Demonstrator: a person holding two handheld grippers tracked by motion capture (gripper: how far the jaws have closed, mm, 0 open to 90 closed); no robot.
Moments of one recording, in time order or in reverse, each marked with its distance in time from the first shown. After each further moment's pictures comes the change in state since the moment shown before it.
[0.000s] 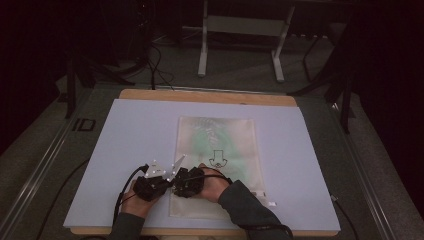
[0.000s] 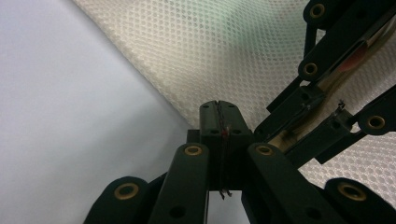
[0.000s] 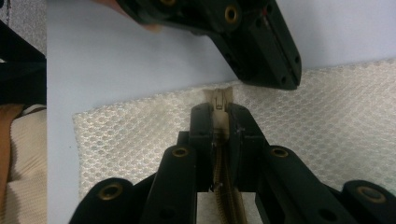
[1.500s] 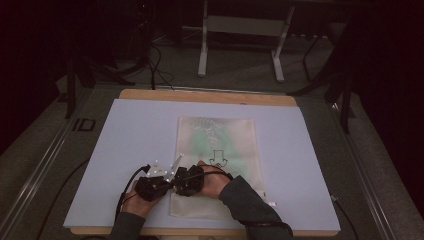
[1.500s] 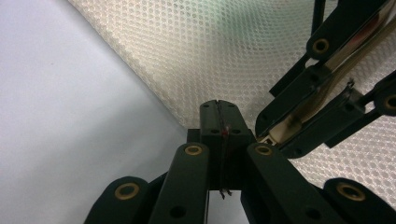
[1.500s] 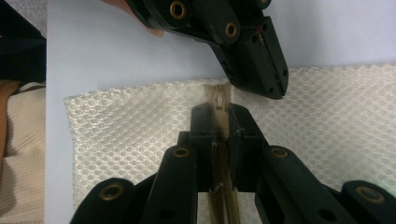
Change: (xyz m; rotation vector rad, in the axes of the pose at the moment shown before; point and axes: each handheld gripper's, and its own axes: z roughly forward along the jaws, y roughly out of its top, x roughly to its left) left arm 0.002 -0.002 0.005 0.020 -0.035 -0.009; right arm -0.001 0.005 -0.007 0.063 -0.001 -0.061
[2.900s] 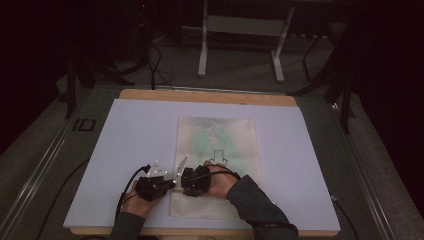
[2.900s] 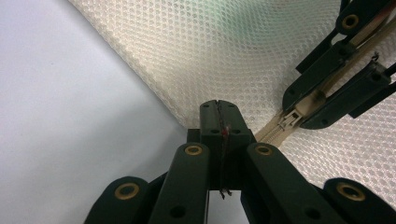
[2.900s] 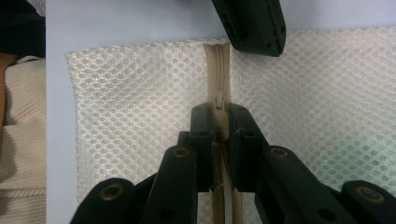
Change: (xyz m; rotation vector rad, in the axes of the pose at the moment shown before) left arm 0.000 0.000 0.000 0.003 0.003 -0.002; right arm 0.001 -0.015 -0.010 0.042 -0.007 -0.010
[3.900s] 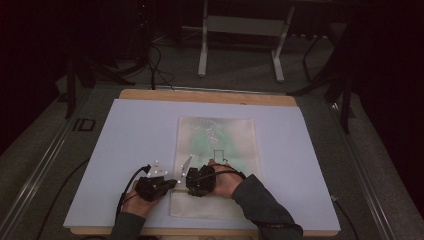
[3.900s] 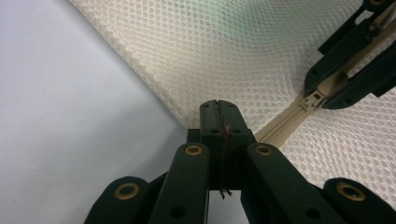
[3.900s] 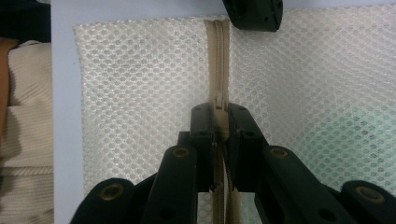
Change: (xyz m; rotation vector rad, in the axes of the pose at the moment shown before) left arm -0.001 0.000 0.000 0.002 0.005 0.003; right arm 0.001 -0.009 -0.010 0.021 -0.001 -0.007
